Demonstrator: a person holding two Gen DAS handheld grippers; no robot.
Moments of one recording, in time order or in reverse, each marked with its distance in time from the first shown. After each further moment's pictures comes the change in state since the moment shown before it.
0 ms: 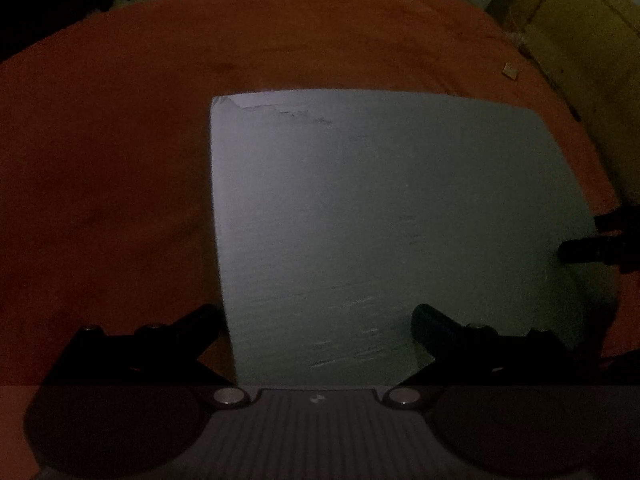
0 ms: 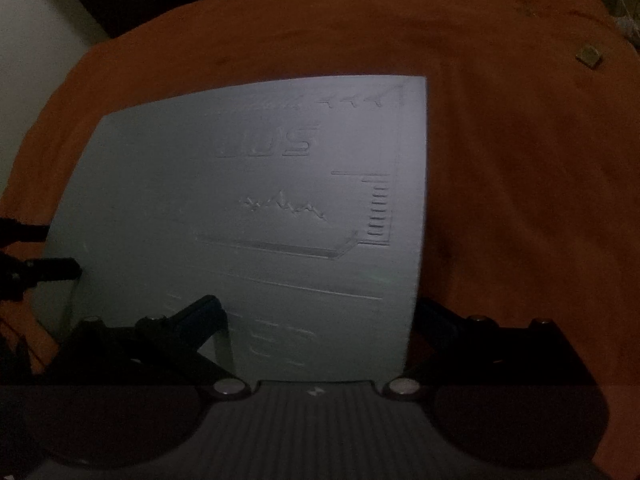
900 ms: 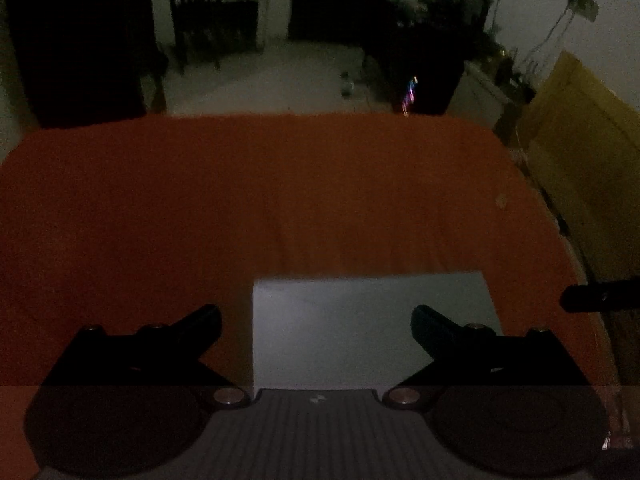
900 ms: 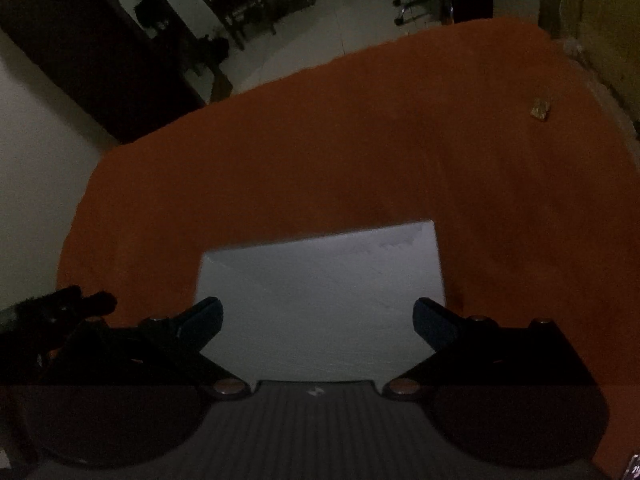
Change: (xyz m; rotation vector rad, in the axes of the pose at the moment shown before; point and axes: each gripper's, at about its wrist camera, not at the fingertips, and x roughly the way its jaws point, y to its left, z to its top) left arm -0.192 -0.053 0.055 -0.099 -0.279 0.110; right arm -0.173 0.086 0.069 0.211 -0.169 0.029
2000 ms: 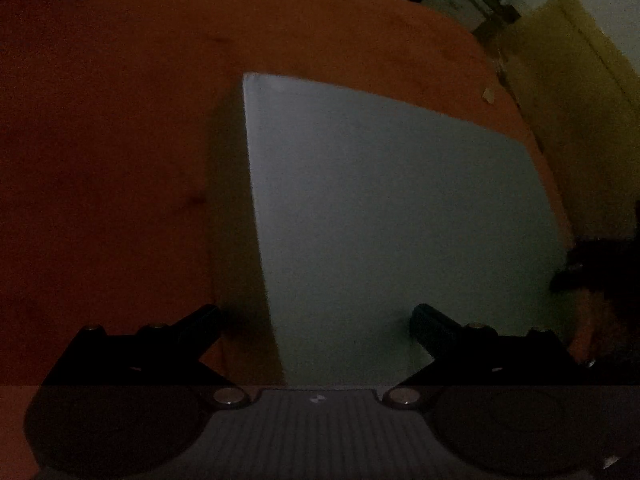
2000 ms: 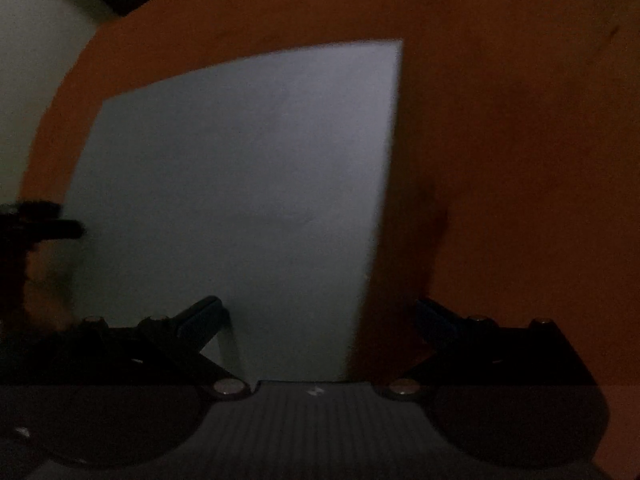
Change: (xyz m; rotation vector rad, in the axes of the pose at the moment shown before) left arm 0.217 0.089 -0.102 -0.043 0.310 -0.311; right arm 0.199 -0.111 -0.057 -0.171 0.328 0.080
